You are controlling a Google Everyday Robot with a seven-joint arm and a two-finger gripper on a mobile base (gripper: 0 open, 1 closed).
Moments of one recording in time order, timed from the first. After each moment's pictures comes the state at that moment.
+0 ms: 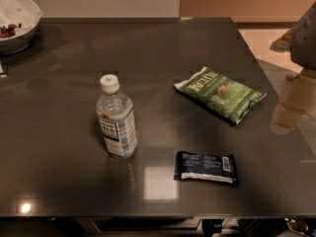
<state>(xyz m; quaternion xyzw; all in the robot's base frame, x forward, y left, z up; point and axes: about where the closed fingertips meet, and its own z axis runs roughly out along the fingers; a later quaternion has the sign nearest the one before) 0.438 -0.217 0.976 -0.60 0.78 -0.03 0.16</state>
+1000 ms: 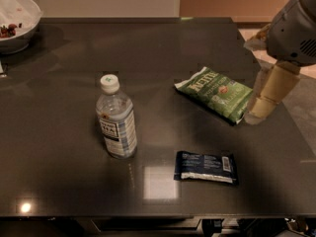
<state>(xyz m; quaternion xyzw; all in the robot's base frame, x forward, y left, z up) 0.459 -0.175 0.973 -0.62 0.76 0.04 0.20</state>
